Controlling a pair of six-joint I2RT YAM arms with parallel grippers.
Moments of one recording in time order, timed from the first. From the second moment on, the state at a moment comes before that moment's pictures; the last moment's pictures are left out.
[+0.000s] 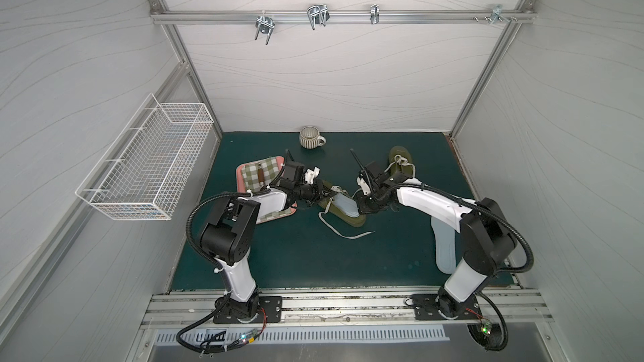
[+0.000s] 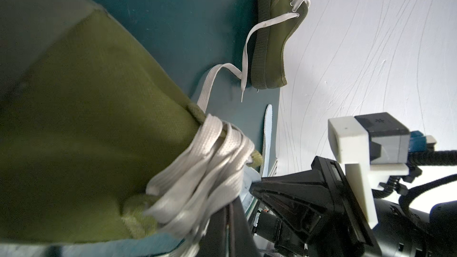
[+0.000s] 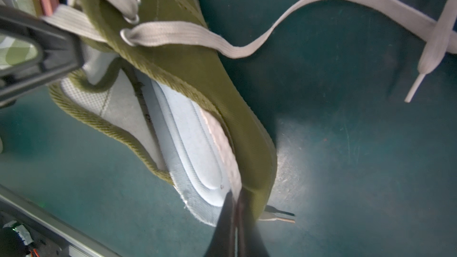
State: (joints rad) left arm -0.34 1.78 0.94 0.10 0.80 -0.87; right arm 0.71 1.70 1.23 -0.72 -0.15 0.44
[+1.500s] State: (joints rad) left arm -0.34 1.75 0.89 0.12 0.79 -0.89; right arm 0.83 1.91 1.41 -0.78 0.23 0.38
